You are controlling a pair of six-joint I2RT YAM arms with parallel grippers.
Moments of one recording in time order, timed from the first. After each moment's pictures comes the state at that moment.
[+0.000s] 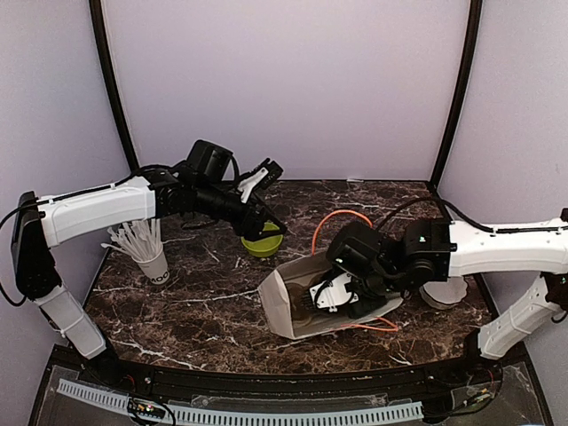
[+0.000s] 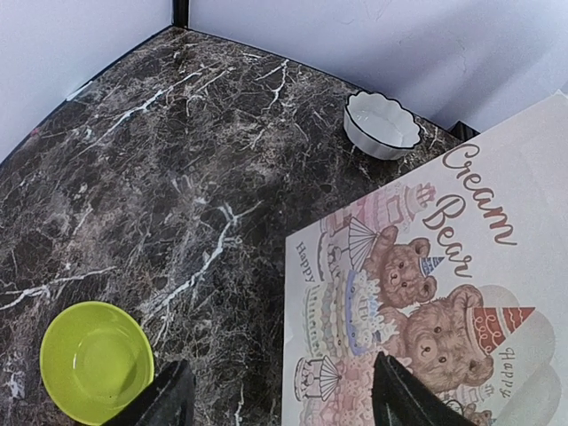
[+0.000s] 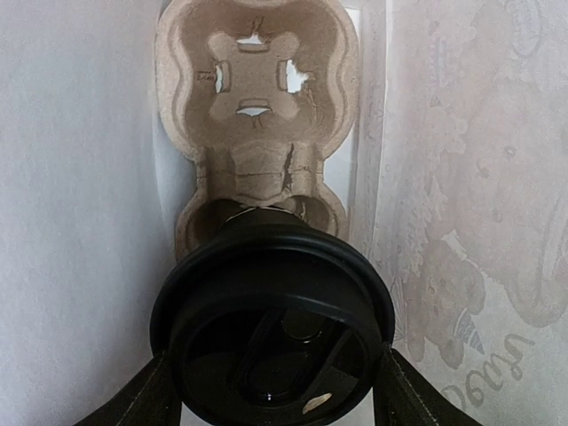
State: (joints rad) left arm -0.73 1.62 1.35 -0.39 0.46 0.10; right arm 1.24 1.39 1.11 -0.82 0.39 -0.81
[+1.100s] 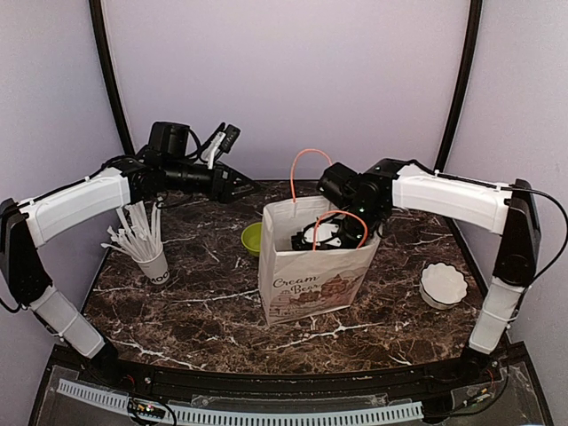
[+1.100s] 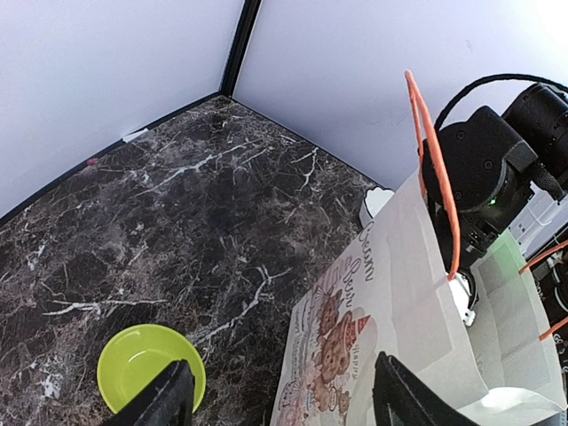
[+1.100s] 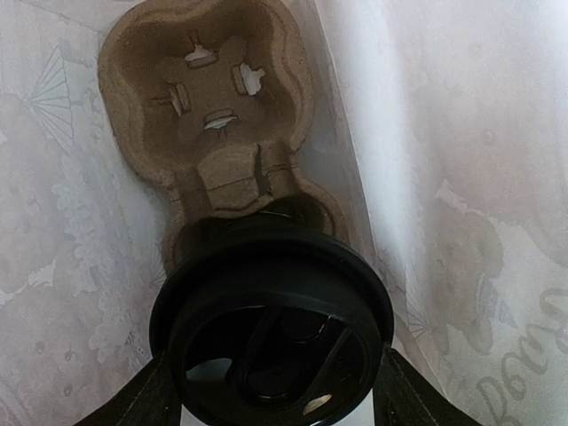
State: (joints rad) left arm -0.52 1.53 1.33 -0.26 0.63 -0.06; right arm 0.83 1.80 1.57 -1.12 -0.12 -0.74
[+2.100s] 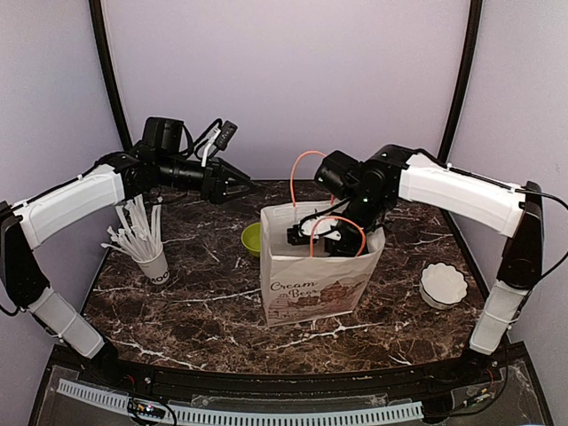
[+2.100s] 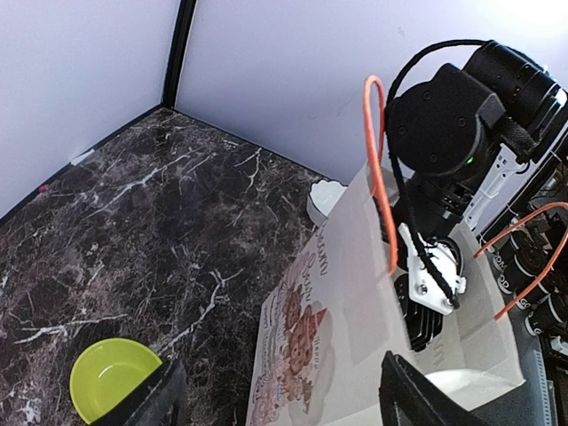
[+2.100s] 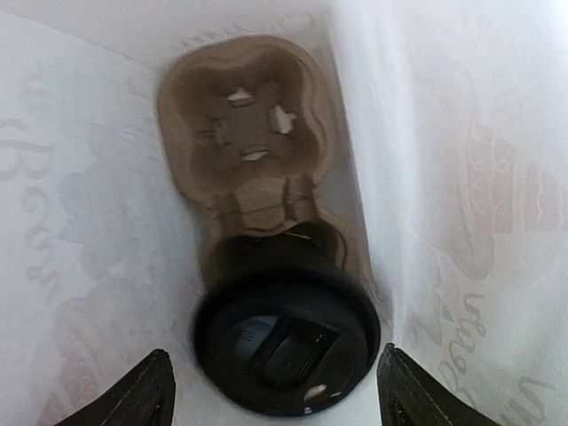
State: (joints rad) left arm -0.50 1.51 1.34 -0.30 0.80 0.00; right arm 0.89 1.76 1.68 -1.23 -0.18 -0.69
